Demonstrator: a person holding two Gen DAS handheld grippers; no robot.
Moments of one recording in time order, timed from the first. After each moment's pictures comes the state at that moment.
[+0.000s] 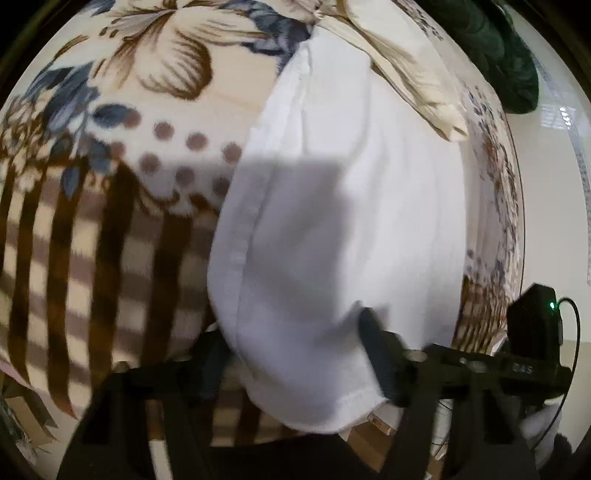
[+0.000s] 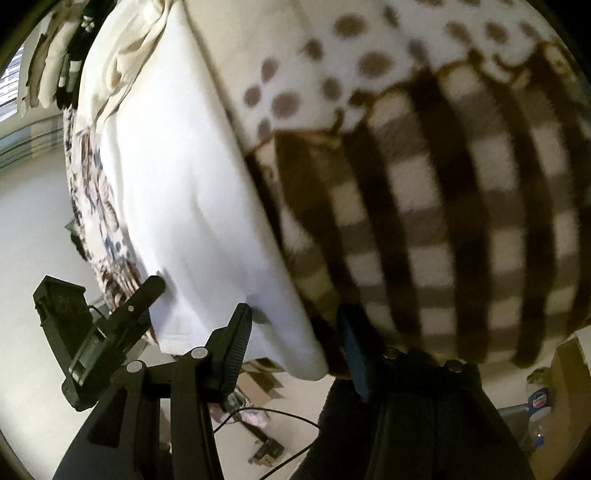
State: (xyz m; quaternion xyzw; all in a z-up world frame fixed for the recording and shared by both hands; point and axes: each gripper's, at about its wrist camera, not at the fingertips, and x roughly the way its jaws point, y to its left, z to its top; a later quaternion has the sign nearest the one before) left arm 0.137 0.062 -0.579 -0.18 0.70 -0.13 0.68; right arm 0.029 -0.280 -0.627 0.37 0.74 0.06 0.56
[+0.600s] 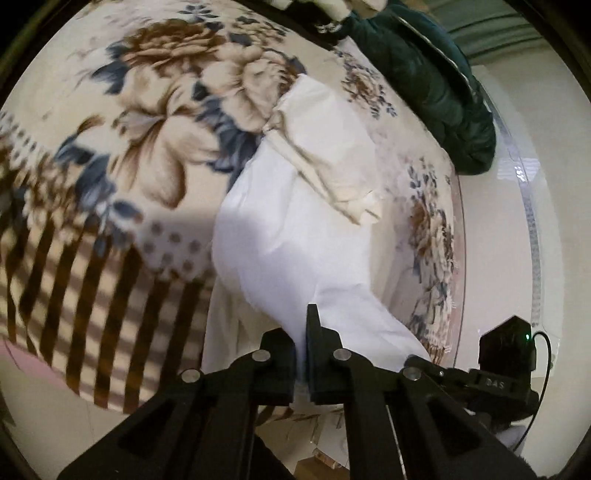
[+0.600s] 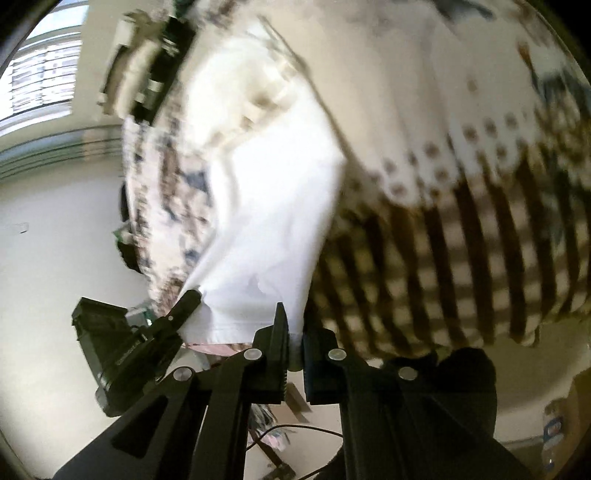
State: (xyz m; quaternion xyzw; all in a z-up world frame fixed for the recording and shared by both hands) left arm 0.155 0.094 -0.483 -0.29 0.61 -0.14 0.72; right arm 0.060 -0.285 -0.508 0.39 0.66 0.10 0.63
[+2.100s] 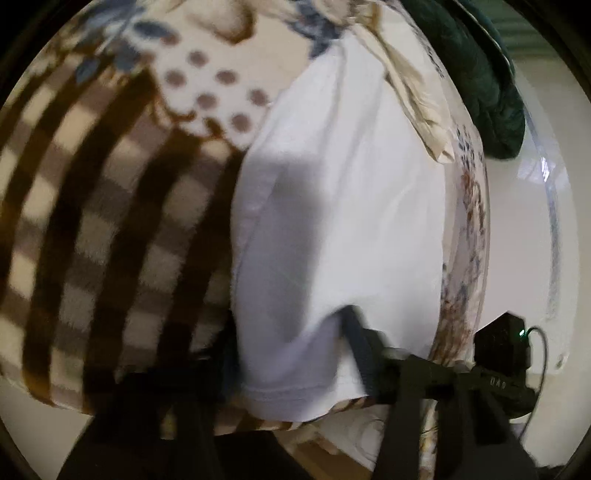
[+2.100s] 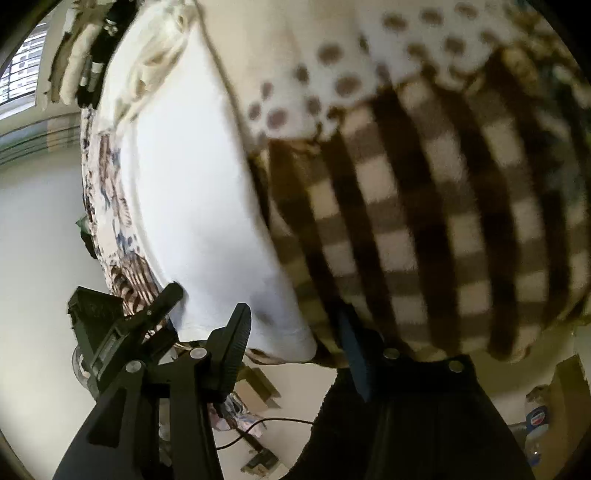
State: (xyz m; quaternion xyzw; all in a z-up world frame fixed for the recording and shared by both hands) left arm 0.095 0.083 -0.589 -0.30 0.65 -0.14 0.68; right arm 0.015 -0.302 -0.620 0.36 0.73 0.07 0.58
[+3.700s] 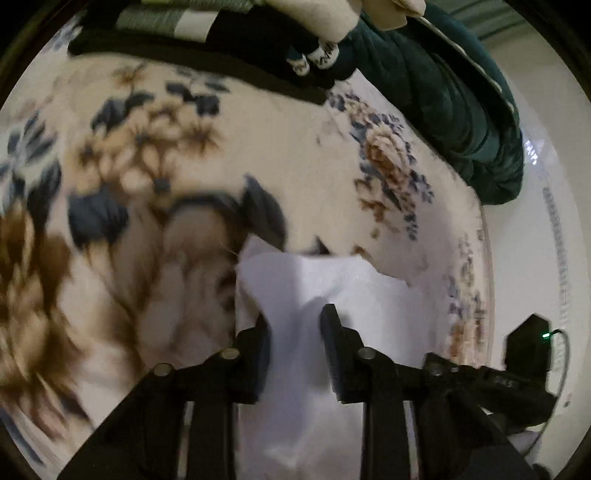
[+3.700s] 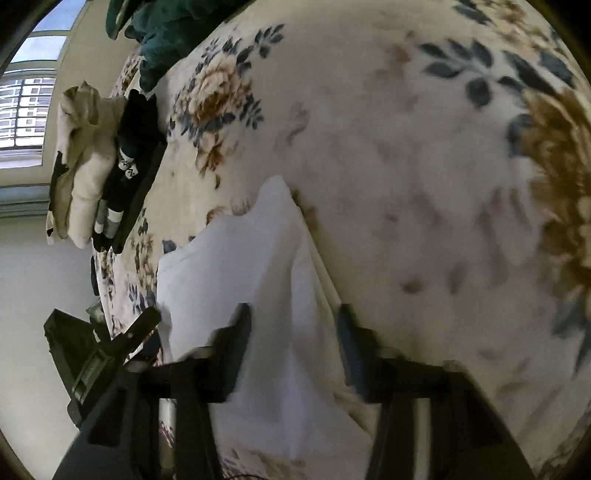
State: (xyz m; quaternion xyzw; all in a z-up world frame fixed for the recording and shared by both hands) left arm 0.455 0.076 -0.547 -0.21 0.60 -0.18 0.75; right arm 0.357 -0.305 -0.572 0.38 0.62 0.00 0.69
